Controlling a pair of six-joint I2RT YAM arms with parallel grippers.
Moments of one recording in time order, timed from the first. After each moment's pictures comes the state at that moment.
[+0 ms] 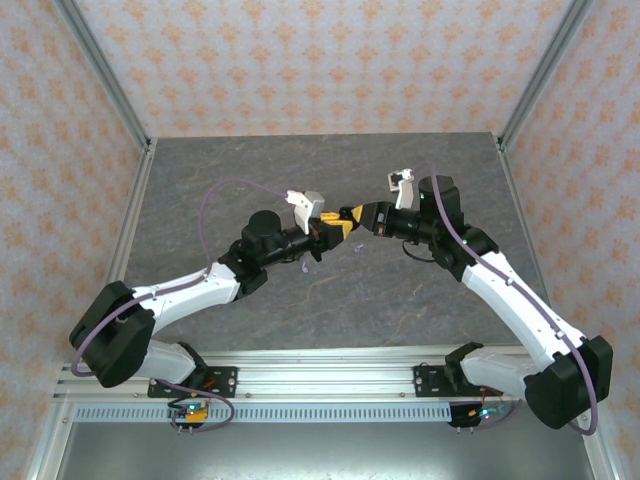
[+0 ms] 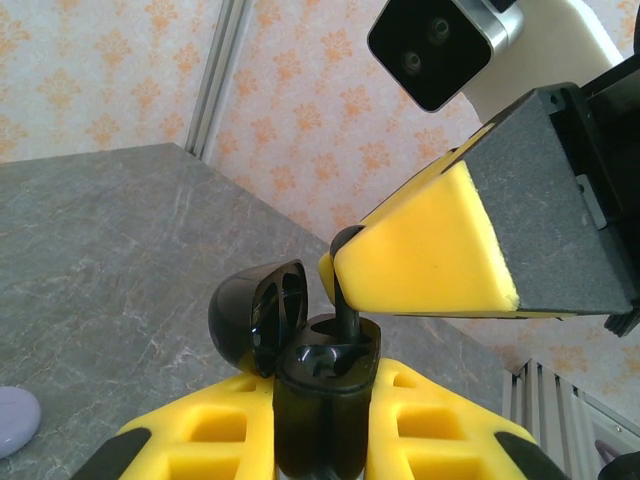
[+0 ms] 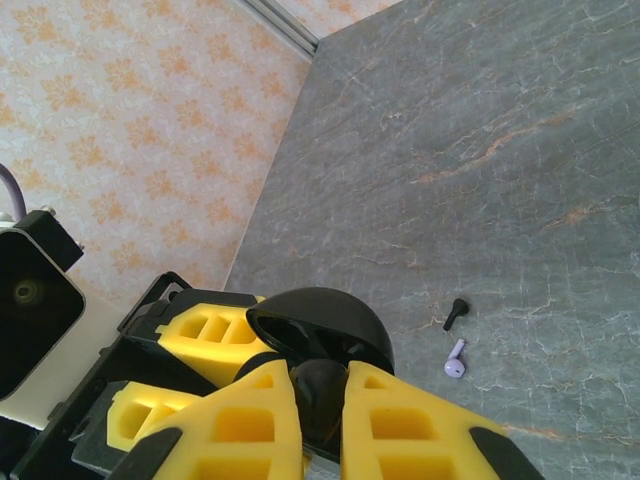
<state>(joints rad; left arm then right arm) -0.68 1.38 0.75 0.57 0.34 -0.38 0.45 1.12 0.98 -0.31 -0.51 0.65</state>
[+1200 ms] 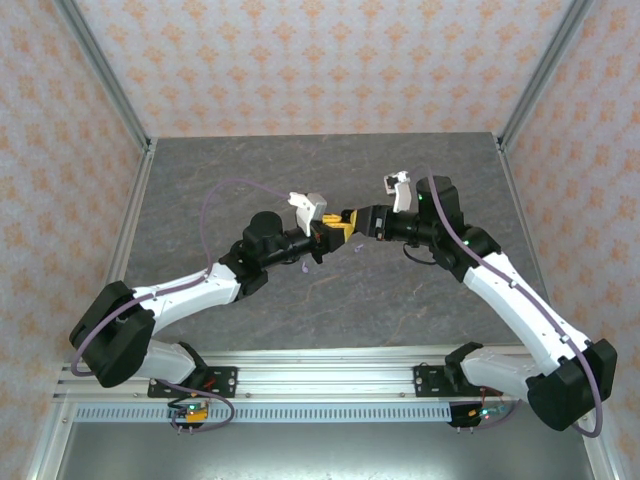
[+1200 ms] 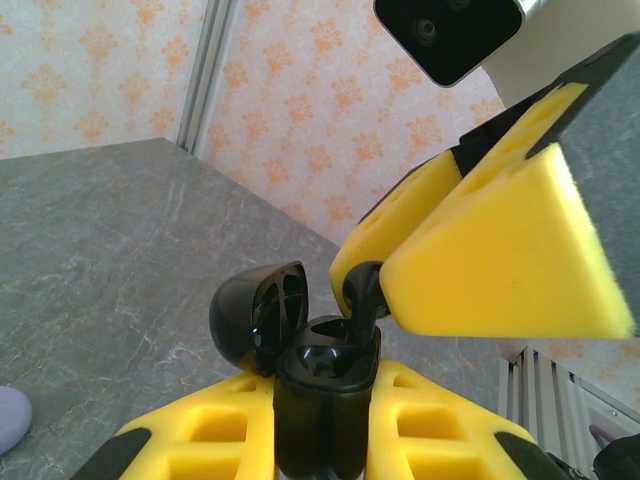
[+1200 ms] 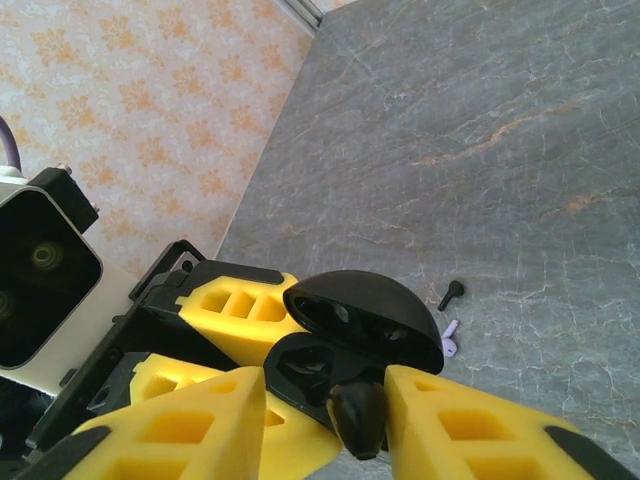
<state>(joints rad) -0.69 1.38 0.75 0.56 0.35 -0.36 0.48 1.11 1.02 -0.41 -0.50 0.57</state>
